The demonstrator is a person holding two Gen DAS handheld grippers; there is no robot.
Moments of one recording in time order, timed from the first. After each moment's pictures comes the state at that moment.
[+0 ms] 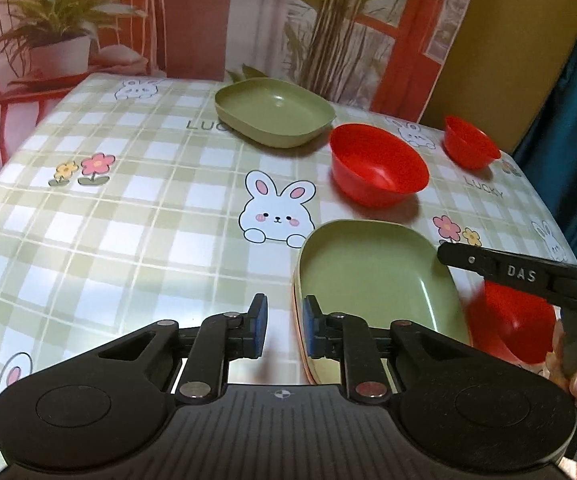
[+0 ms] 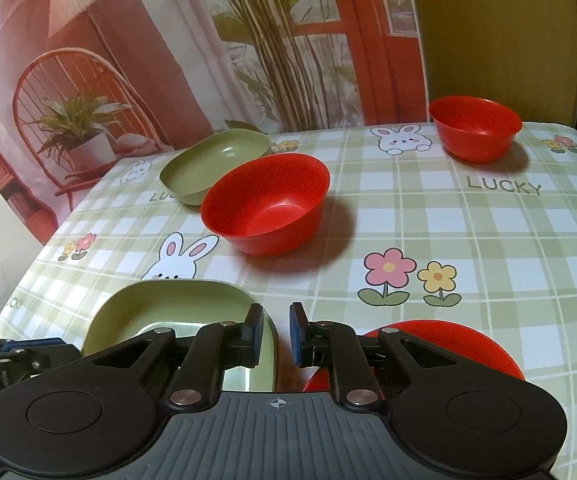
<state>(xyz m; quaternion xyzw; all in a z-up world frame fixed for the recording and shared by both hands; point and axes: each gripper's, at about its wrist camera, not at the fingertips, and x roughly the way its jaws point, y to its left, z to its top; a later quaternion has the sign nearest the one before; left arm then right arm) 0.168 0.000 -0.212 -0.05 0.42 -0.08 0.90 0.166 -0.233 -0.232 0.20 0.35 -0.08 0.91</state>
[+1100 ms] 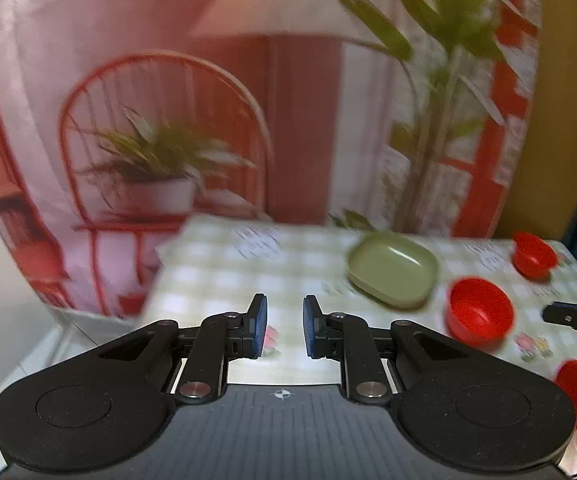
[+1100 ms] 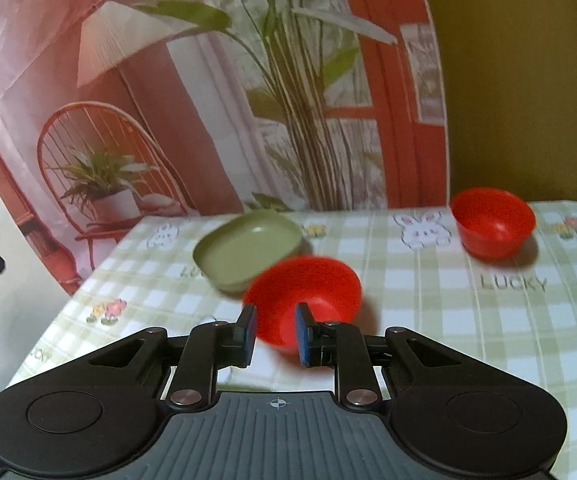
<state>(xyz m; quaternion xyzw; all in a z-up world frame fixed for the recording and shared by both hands) 0.183 0.118 -0.100 0.01 0.28 0.00 0.96 0.195 -0.229 -0.156 0.18 0.28 -0.07 0.94</state>
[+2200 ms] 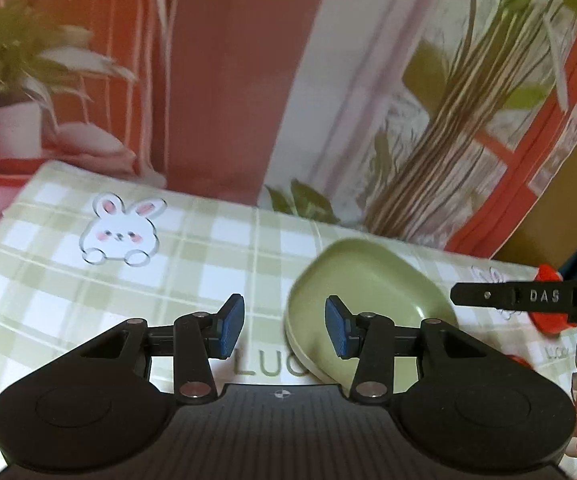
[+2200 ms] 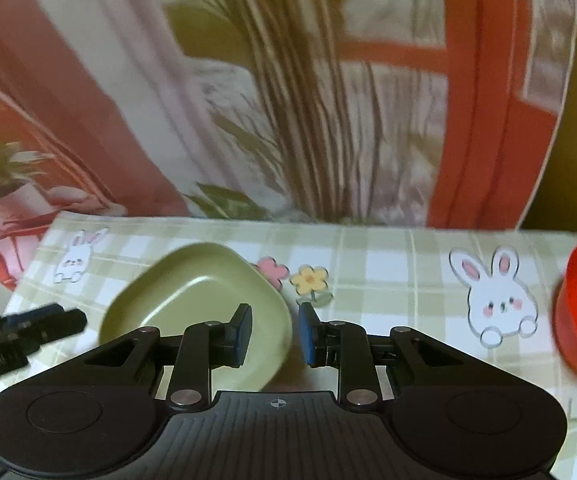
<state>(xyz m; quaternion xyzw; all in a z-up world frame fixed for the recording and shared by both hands) 0.413 0.062 -0.236 -0.08 0.36 -0.11 0.92 0.436 -0.290 -0.215 0.21 0.41 -0.11 0.88</state>
